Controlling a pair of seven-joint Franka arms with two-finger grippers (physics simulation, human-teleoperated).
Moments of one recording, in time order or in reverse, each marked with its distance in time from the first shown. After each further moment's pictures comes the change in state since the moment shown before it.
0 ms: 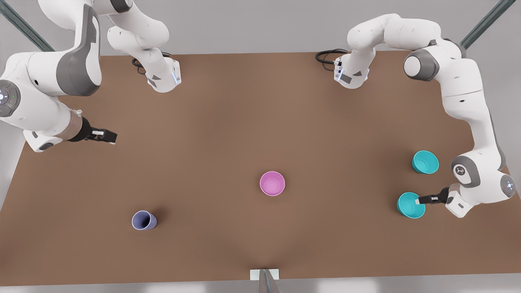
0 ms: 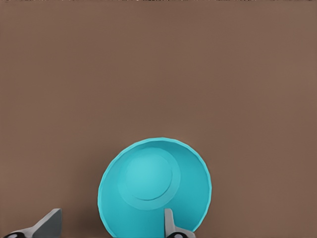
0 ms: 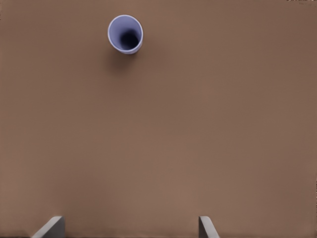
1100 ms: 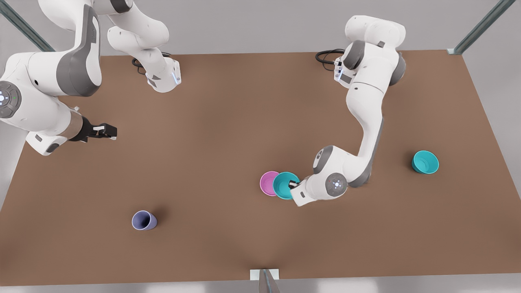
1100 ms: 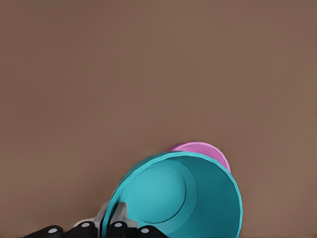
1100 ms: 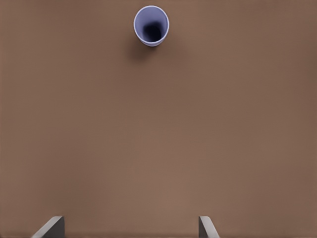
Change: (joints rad) left arm -0.749 0.017 -0.028 0.157 -0.042 -0.133 -0.426; right arm 0.002 0.003 -0.002 0.004 -0.003 -0.017 -0.217
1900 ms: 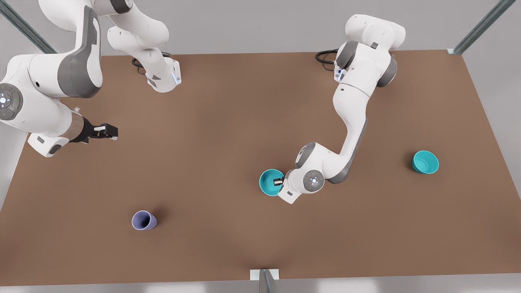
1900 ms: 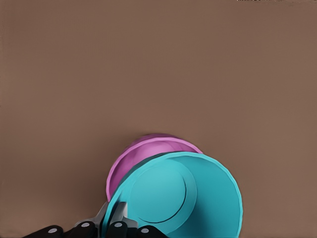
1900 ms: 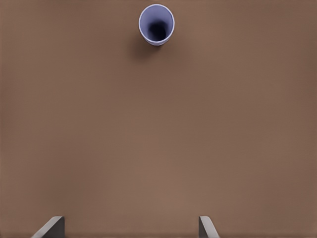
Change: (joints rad) left arm -0.065 0.025 -0.003 -0.040 -0.034 0.001 -0.531; right arm 0.001 0.004 -0.001 -0.003 0.003 0.002 -0.033
